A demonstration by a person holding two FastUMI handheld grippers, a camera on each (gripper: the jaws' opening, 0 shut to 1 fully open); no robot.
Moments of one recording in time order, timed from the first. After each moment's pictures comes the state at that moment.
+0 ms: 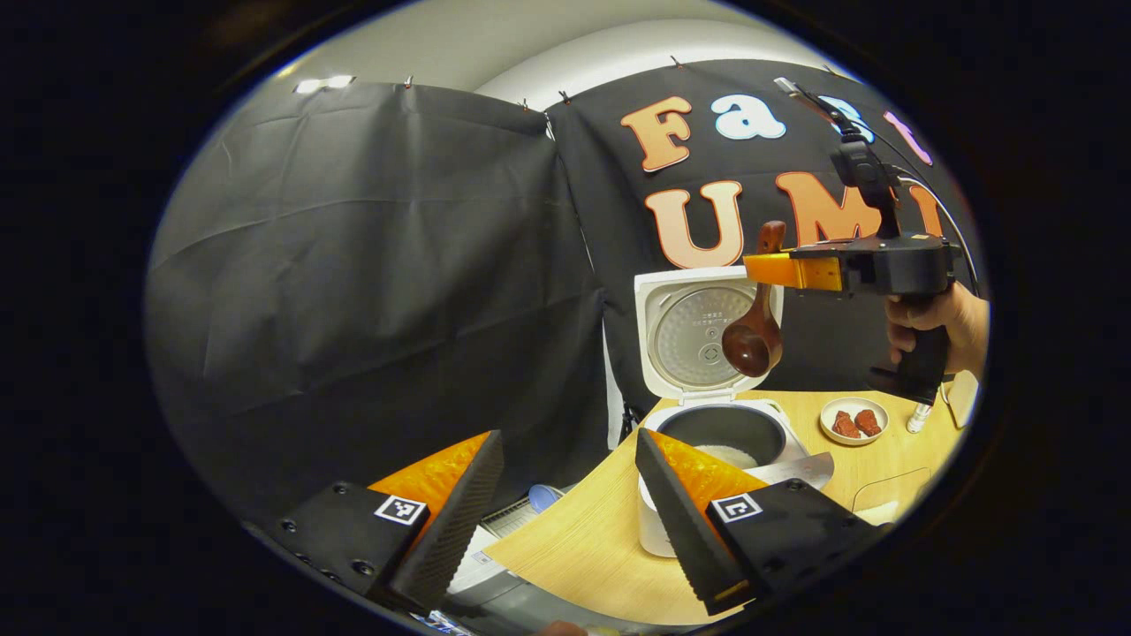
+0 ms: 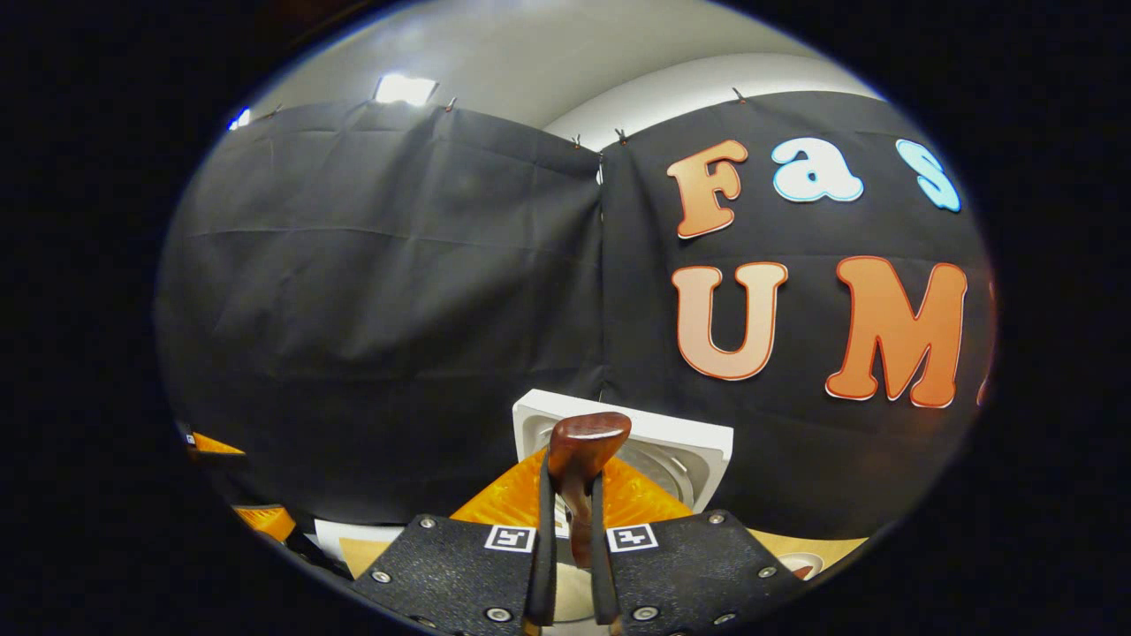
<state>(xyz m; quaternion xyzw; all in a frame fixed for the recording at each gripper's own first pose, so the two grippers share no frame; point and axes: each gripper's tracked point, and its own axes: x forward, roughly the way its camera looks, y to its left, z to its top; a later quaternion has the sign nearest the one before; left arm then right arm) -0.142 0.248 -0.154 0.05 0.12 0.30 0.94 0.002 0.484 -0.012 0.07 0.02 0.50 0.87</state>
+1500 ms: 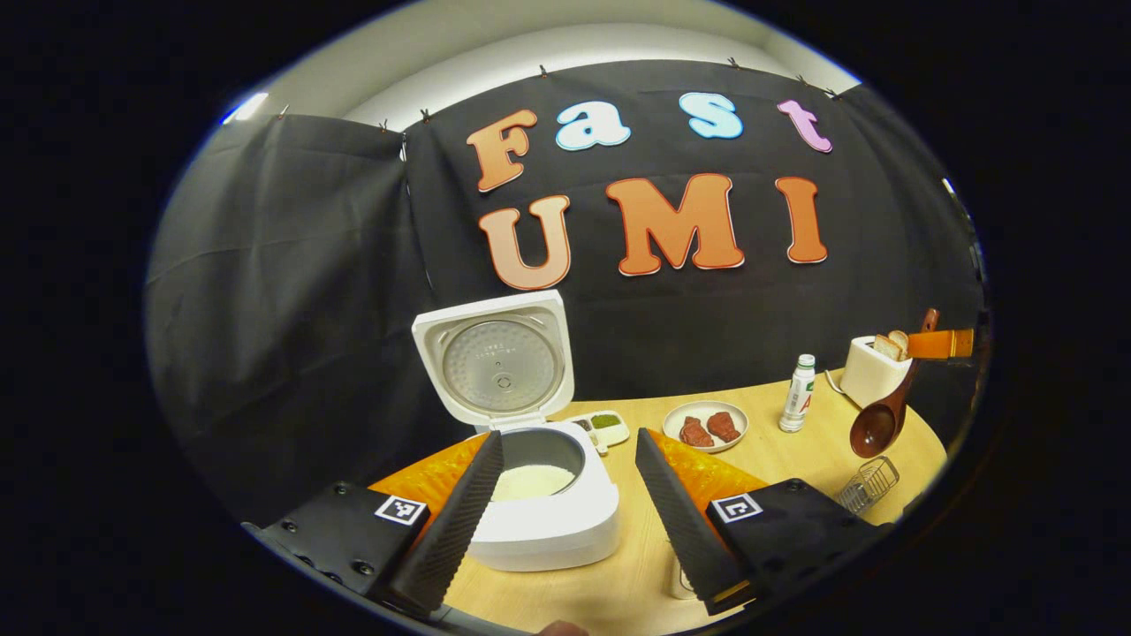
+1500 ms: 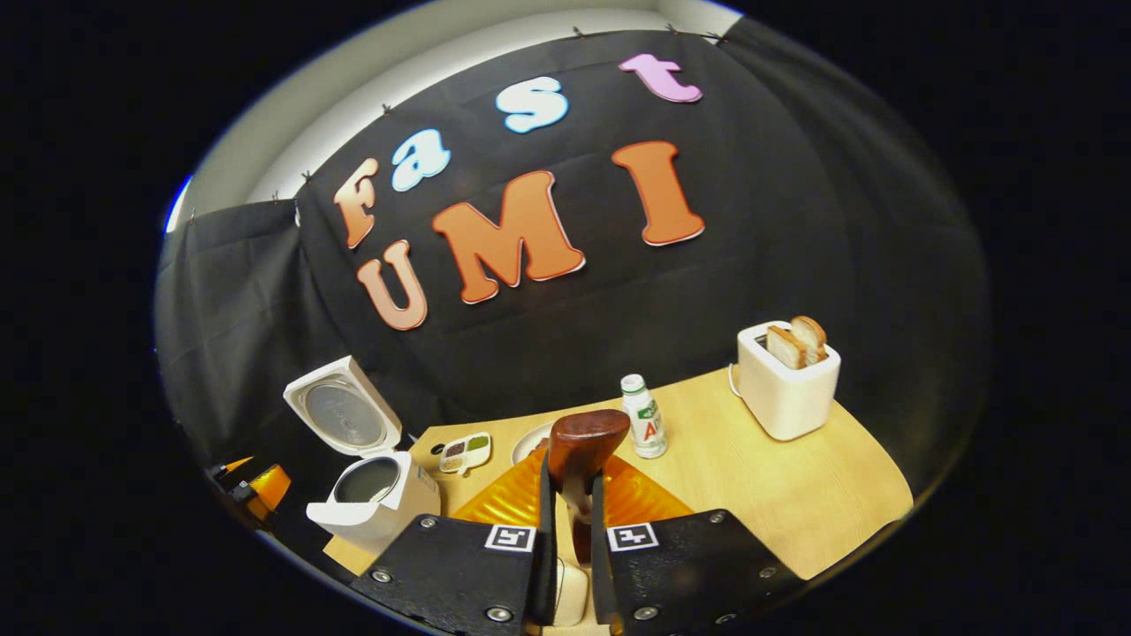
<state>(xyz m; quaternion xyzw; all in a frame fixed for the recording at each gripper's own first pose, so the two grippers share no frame) -0.052 0.043 -0.137 0.06 0.13 0.09 0.99 -0.014 0.012 -0.191 0.23 0.22 0.12 0.94</state>
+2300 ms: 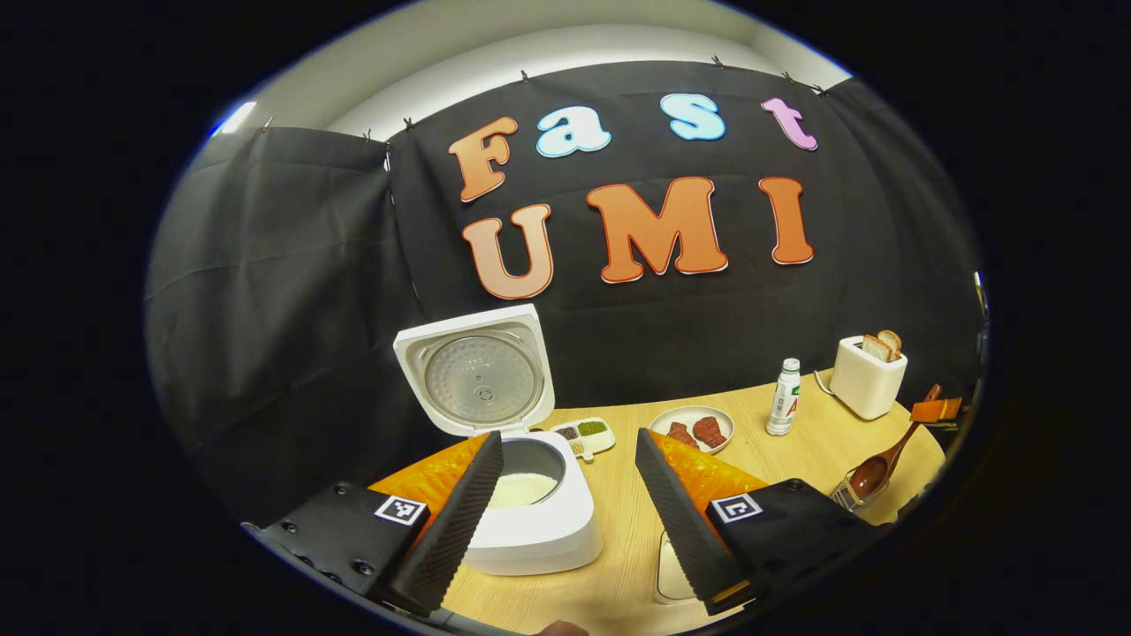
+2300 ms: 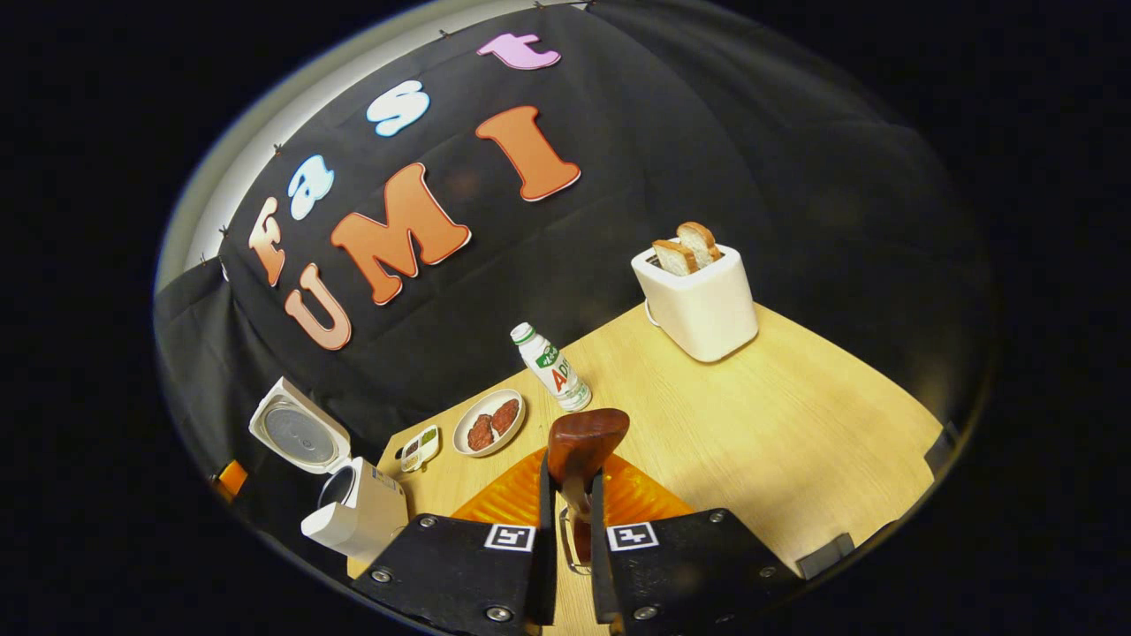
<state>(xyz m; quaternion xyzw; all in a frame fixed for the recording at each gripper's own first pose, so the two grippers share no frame) -0.048 0.023 -0.120 0.08 0.12 0.09 0.99 -0.036 -0.048 -0.308 0.32 0.30 0.04 0.90</state>
